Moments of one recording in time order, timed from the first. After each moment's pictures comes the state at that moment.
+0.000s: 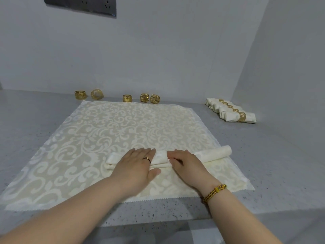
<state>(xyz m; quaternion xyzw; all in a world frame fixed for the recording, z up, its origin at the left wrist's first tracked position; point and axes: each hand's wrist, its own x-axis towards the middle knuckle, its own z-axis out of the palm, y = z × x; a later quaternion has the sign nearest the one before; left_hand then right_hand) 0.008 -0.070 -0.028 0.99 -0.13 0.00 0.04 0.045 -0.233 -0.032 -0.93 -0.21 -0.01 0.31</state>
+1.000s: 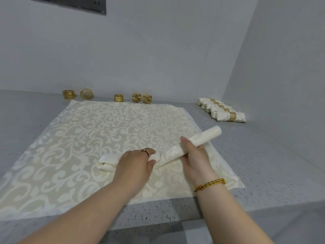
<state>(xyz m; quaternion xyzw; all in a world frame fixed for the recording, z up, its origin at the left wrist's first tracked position) 0.021 -0.091 -0.035 0.96 -0.07 0.17 0.22 0.050 -0.229 -0.010 -0.50 0.13 -0.03 0.86</state>
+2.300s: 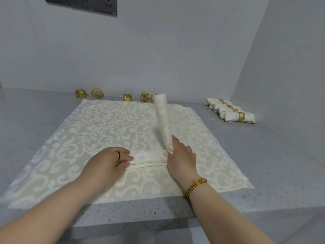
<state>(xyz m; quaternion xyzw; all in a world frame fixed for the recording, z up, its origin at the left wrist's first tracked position) -0.004 -0.016 -0.032 0.94 -0.04 0.13 0.32 0.047 -0.203 -0.028 -0.96 -0.08 -0.07 0.24</state>
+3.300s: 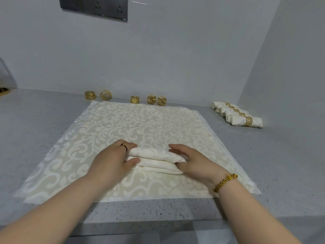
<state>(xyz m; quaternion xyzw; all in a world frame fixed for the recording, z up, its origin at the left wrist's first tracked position) -0.003 -0.018 -0.021 0.95 -0.03 0.19 0.23 0.047 -0.235 -0.007 -0.87 -0.23 0.14 0.41</state>
